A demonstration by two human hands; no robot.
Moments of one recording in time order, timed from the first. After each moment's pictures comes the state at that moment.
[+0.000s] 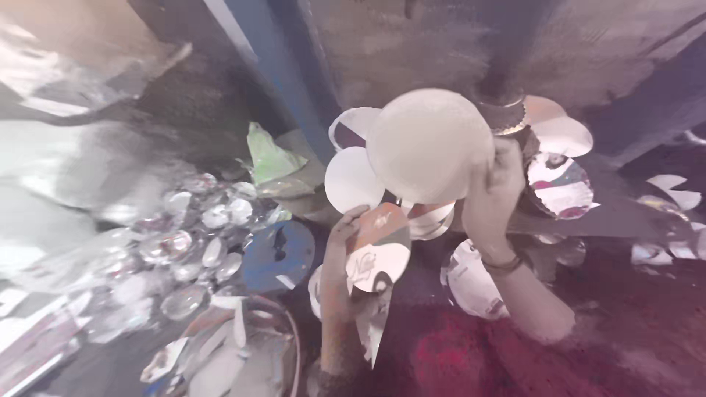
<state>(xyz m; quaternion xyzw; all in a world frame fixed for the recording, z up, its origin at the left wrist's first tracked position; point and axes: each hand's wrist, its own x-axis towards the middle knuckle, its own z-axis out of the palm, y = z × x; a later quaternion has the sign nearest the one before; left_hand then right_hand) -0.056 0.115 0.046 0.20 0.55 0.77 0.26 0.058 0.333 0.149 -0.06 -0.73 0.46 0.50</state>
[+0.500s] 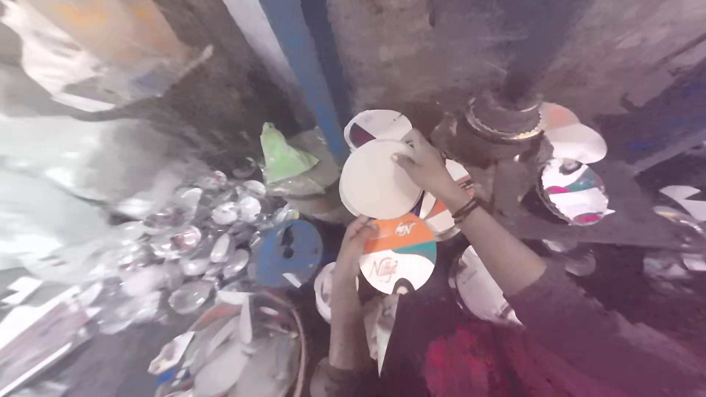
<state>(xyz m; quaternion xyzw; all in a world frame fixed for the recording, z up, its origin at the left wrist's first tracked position) -0.049 0.117 0.052 0.19 0.60 0.74 0.24 -0.045 0.327 0.158 -0.10 -0.87 0.45 0.14</state>
